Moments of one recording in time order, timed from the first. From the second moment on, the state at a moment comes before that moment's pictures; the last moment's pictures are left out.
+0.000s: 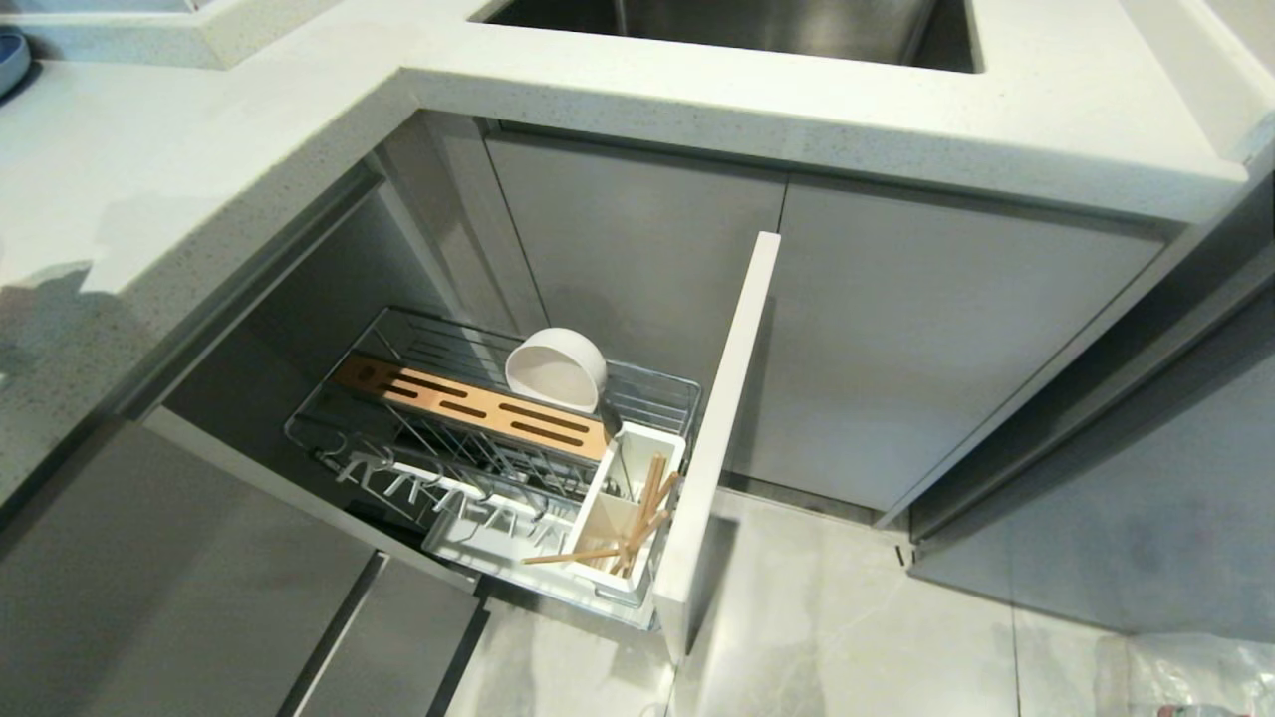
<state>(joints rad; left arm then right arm) -0.02 1.45 -1.94 1.18 0.76 0.18 0.00 0.00 0.00 0.00 -0.02 0.05</state>
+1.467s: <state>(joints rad) -0.62 1.11 -1.53 0.04 0.73 -0.24 0.00 0.00 0.00 0.00 -0.02 0.05</state>
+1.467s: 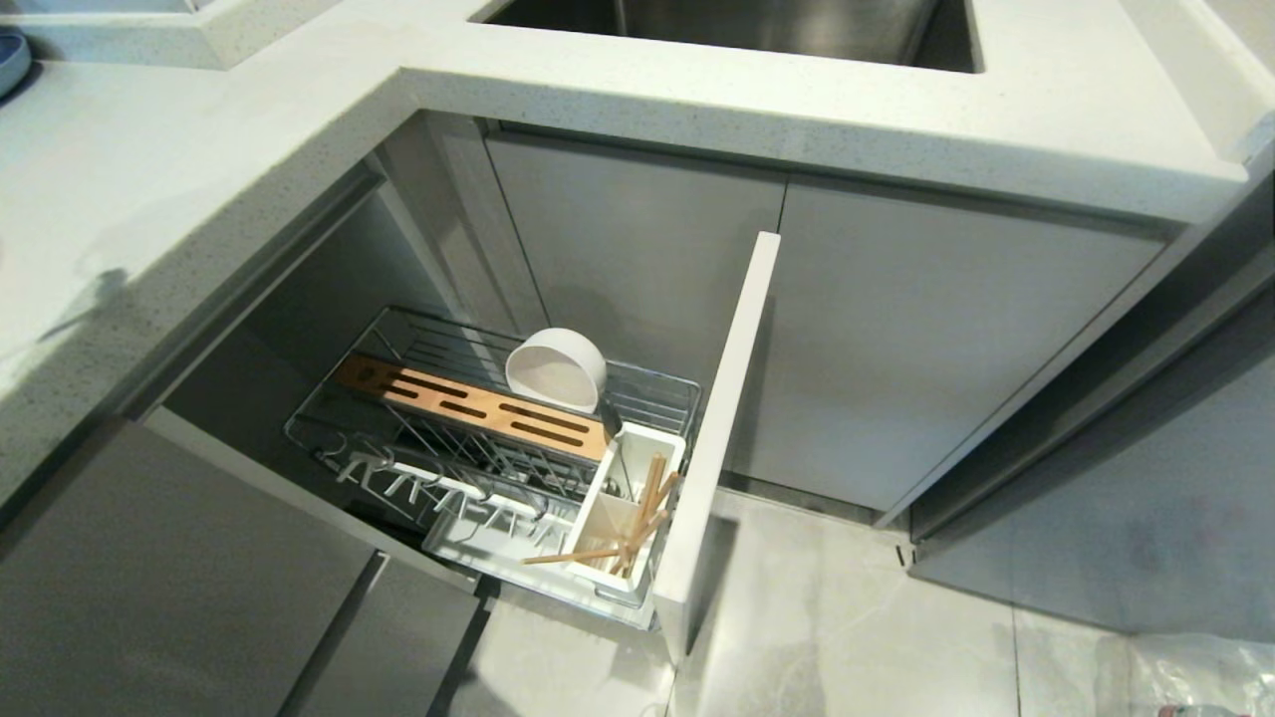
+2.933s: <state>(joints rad) -0.62 1.61 -1.43 0.45 0.45 -0.96 0.00 0.00 0.00 0.00 -0.02 0.05</state>
